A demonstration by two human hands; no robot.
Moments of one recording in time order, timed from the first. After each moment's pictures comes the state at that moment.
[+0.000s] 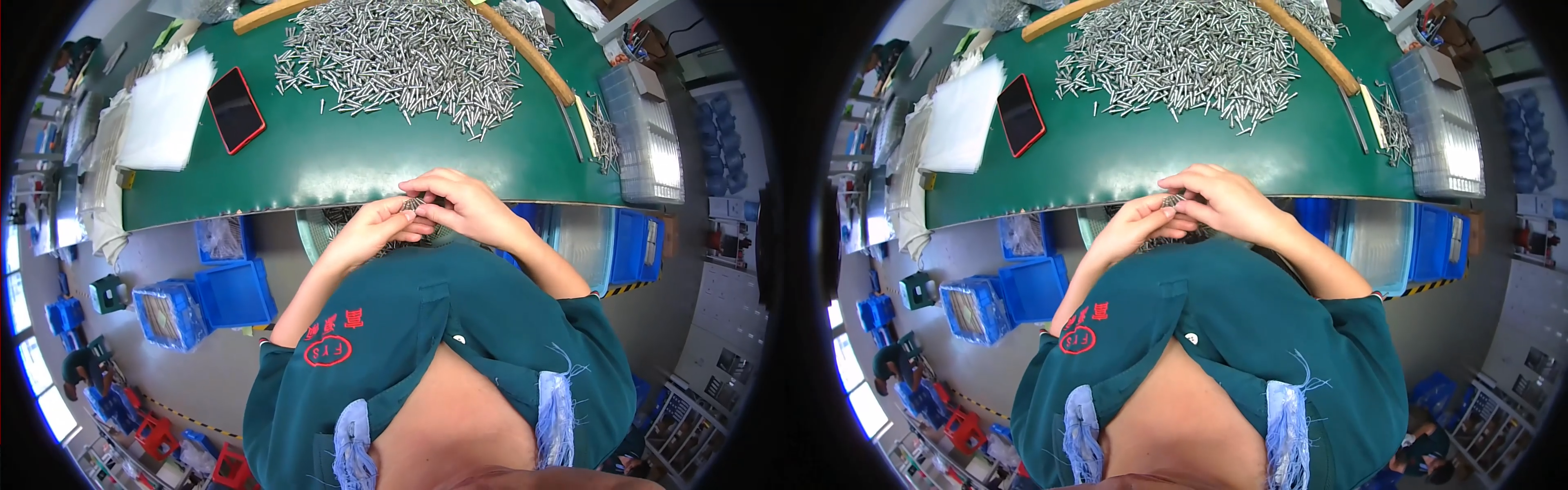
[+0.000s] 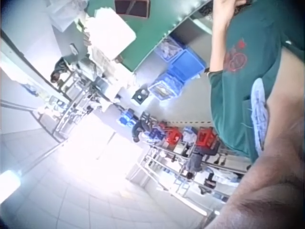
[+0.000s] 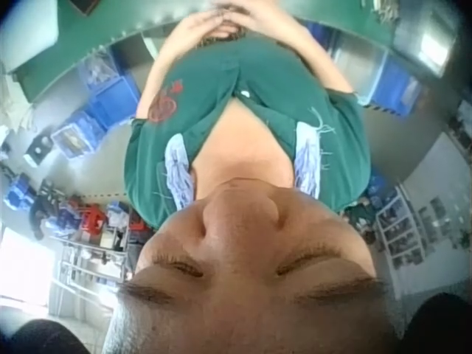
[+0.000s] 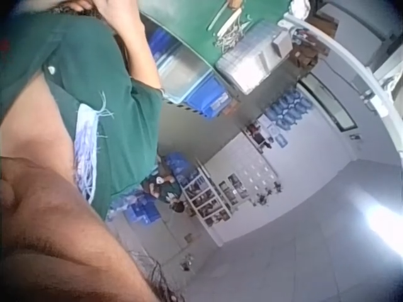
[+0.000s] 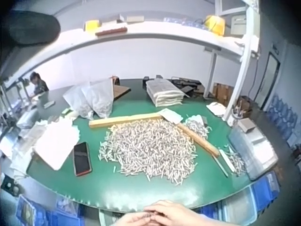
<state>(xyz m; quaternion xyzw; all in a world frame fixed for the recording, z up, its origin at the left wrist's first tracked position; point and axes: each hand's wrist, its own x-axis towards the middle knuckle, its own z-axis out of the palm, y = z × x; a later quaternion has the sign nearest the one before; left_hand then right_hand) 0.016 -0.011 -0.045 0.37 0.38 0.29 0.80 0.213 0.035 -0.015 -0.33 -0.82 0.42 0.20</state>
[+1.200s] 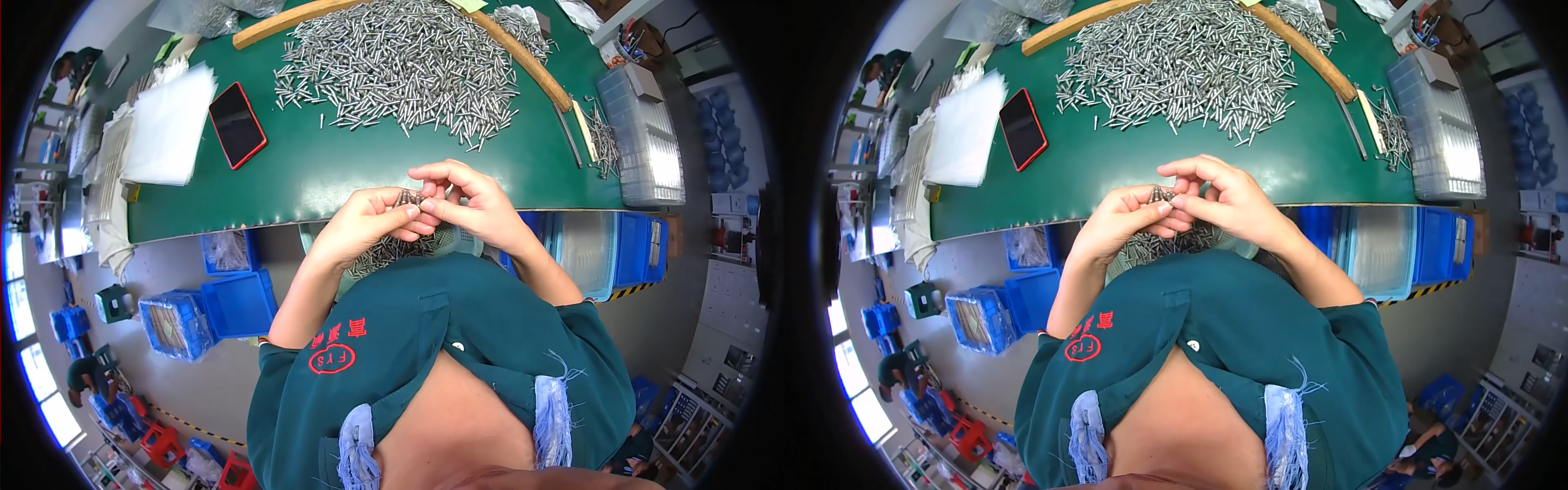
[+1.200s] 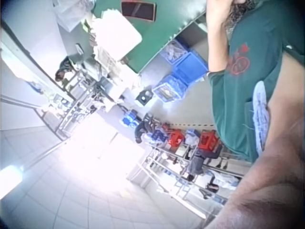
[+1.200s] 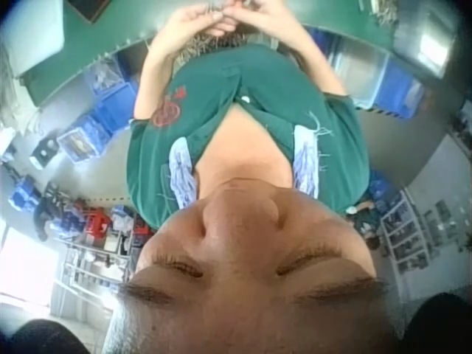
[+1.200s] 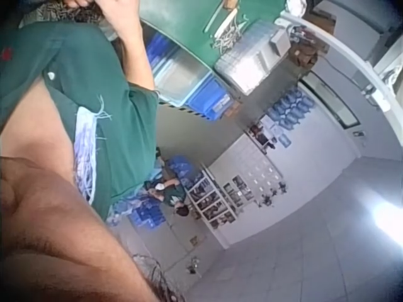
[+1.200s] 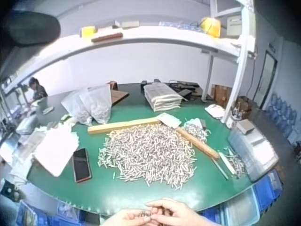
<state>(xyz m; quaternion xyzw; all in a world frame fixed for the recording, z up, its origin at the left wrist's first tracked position) 0.009 0.015 -0.006 0.41 0.39 0.29 0.77 0.214 0.039 0.005 -0.35 -0.66 0.59 0.31</state>
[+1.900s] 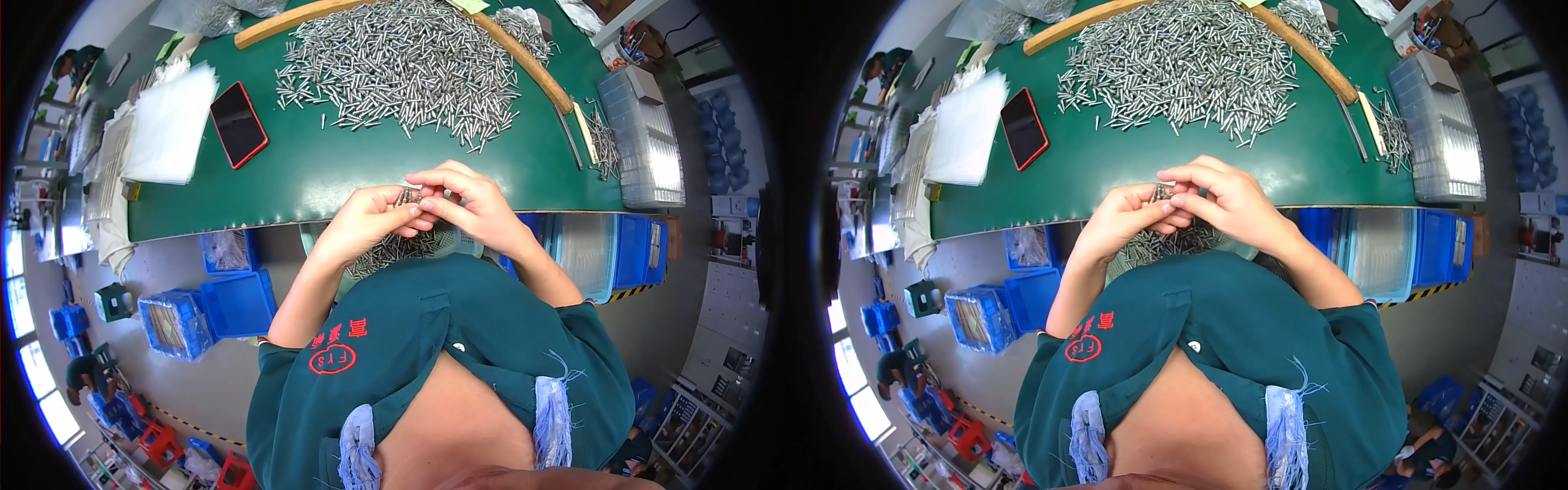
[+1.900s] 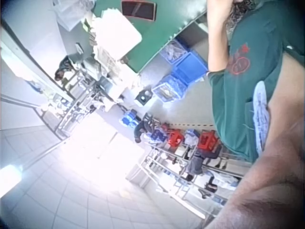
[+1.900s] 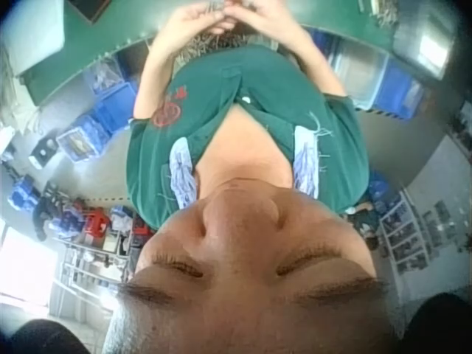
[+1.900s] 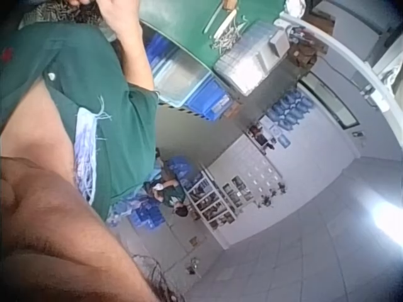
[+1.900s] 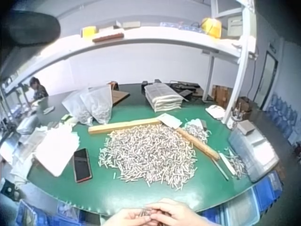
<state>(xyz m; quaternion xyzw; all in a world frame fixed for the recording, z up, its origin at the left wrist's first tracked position) 0.011 0.017 -0.007 0.42 0.40 0.30 0.76 0.211 0.040 0.000 -0.34 -0.73 0.50 0.32</state>
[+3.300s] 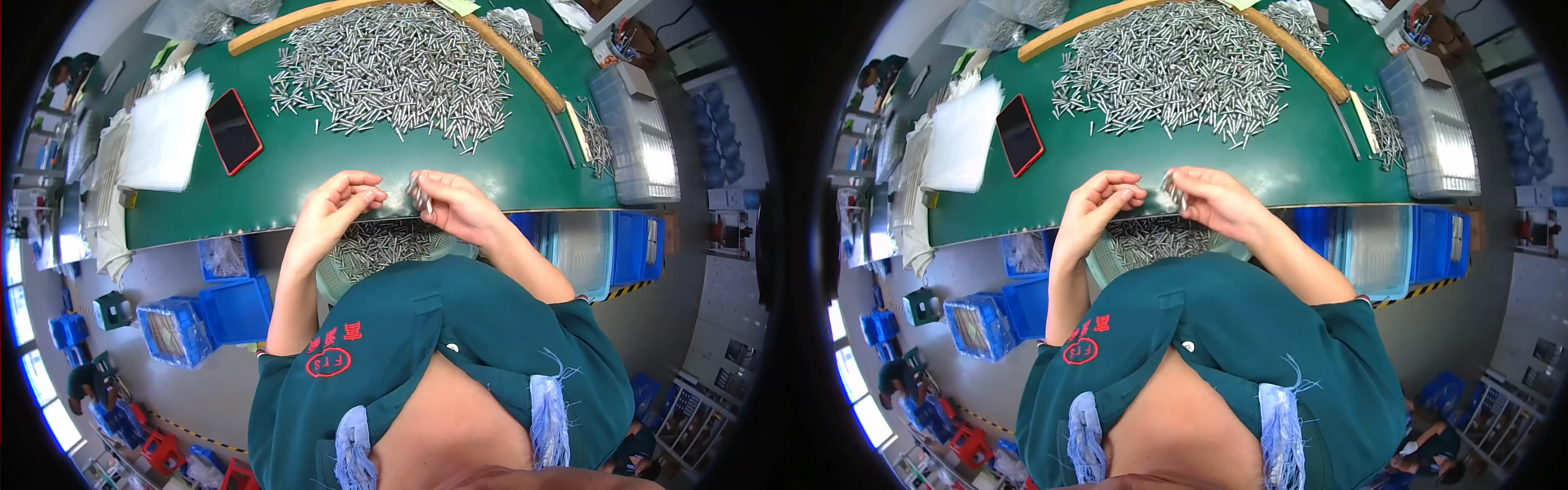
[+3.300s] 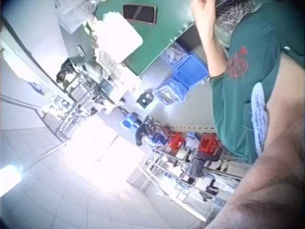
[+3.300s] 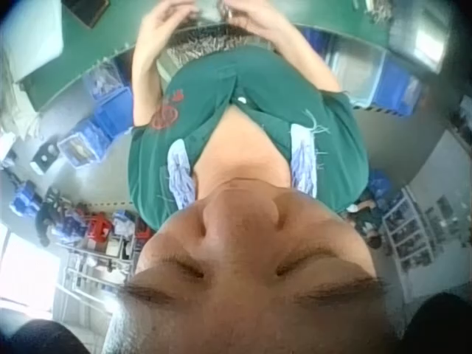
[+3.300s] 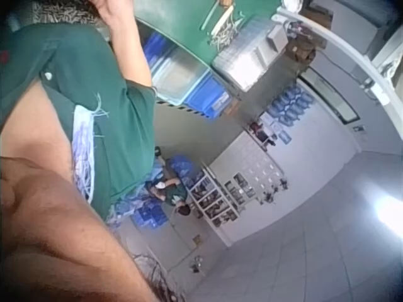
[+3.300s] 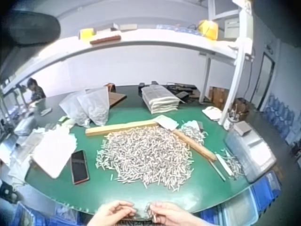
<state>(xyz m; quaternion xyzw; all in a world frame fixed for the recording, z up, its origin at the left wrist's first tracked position) -0.019 0.016 -0.016 0.50 0.45 0.41 0.62 0.206 0.049 -0.041 -0.26 -0.18 0.91 0.28</state>
